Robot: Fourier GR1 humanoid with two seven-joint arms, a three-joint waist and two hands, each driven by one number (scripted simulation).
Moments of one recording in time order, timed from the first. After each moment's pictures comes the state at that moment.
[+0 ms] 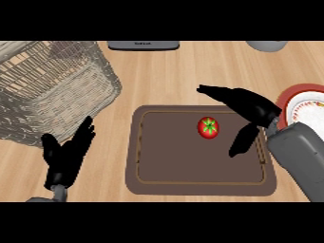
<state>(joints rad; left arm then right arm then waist) 0.01 0.20 -0.18 -1.43 0.22 0.15 0.19 -0.55 -0.46 0.42 -1.32 0.36 0.40 -0.01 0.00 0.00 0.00</state>
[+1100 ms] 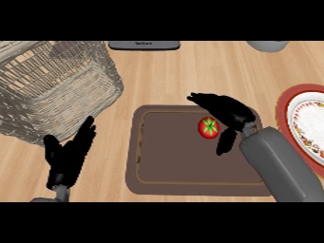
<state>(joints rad) 0.01 0.14 -0.13 -1.44 0.15 0.09 0.19 -0.54 -0.26 0.36 -1.12 0.75 0.36 -0.08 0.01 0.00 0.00</state>
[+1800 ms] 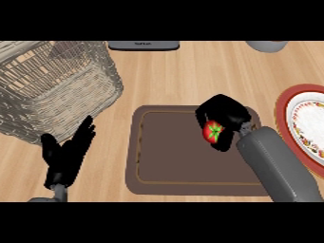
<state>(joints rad) 0.01 0.13 -0.10 -1.44 0.14 0.06 0.21 -0.55 -0.23 0.35 -1.06 0.93 0.26 -0.23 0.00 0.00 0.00</state>
